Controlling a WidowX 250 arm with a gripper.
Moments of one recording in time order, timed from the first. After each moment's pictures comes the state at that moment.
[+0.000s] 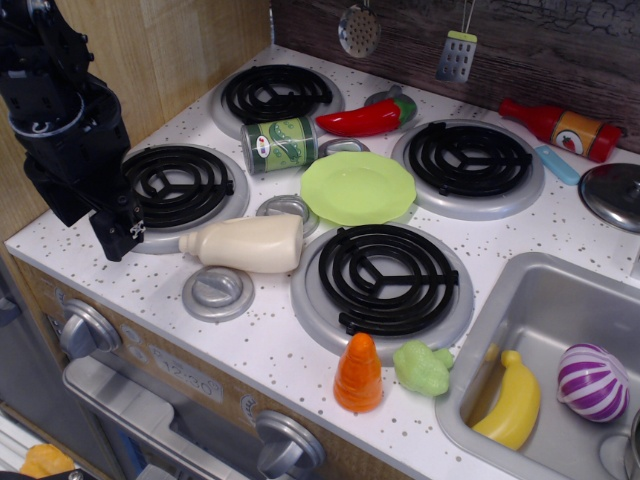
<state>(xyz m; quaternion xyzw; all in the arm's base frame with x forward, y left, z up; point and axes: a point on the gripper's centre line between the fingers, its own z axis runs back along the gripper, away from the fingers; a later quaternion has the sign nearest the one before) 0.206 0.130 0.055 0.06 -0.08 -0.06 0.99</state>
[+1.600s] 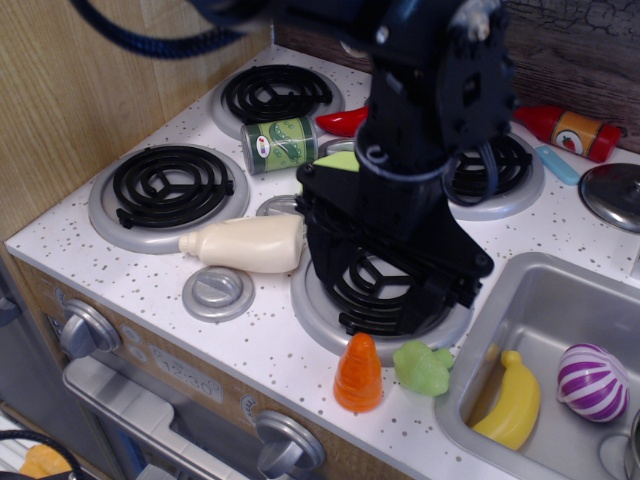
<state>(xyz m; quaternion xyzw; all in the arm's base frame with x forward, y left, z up) 0.219 -0.076 0.088 0.05 -0.07 -0.03 1.00</state>
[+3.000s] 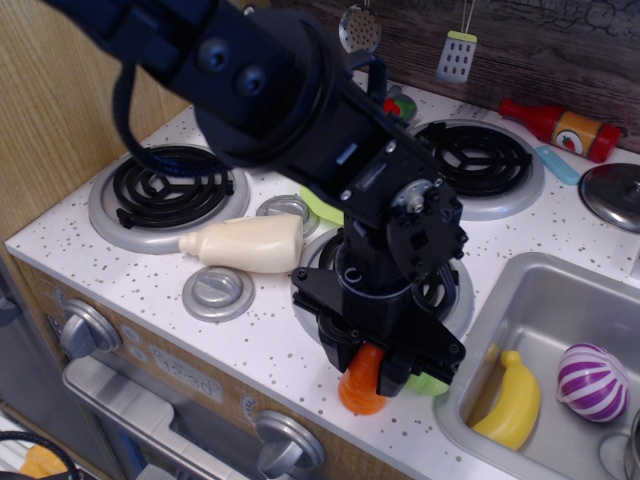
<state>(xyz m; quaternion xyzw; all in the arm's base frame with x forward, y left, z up) 0.216 -0.078 0.027 0.01 -0.09 -0.01 1.00</state>
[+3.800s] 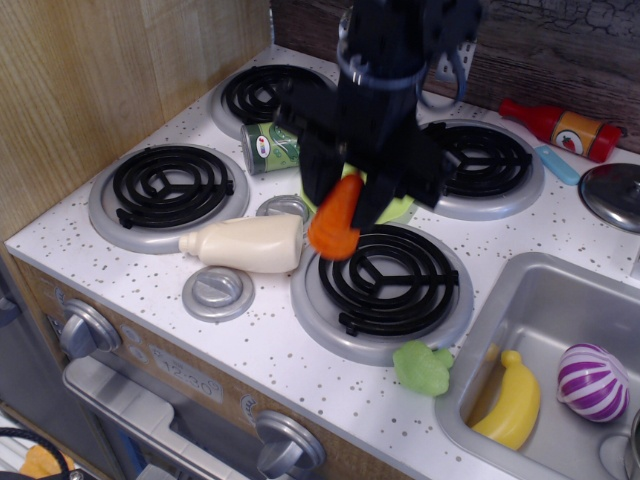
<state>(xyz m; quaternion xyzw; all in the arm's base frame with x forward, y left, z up) 0.275 -0.030 0.111 0.10 -0.07 -0.02 0.99</state>
